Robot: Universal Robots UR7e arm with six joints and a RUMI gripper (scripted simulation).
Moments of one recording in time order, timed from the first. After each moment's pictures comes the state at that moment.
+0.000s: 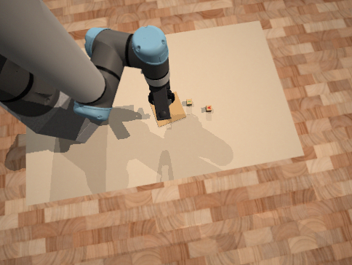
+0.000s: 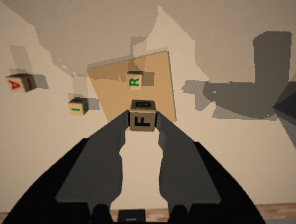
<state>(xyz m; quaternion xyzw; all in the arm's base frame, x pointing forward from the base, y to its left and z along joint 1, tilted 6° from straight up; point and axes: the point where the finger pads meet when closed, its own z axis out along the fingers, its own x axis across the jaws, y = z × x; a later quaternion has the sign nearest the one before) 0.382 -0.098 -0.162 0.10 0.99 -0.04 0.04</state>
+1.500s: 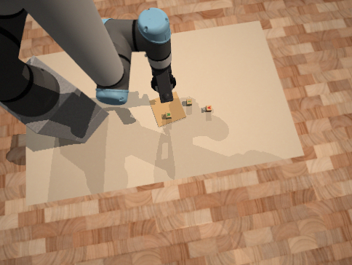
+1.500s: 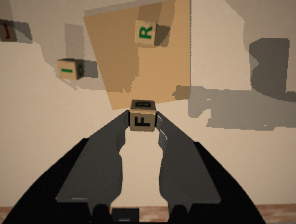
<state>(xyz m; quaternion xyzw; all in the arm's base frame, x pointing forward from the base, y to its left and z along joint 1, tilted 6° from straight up) 0.408 -0.035 -0.186 0.07 1.00 -0.04 0.03</state>
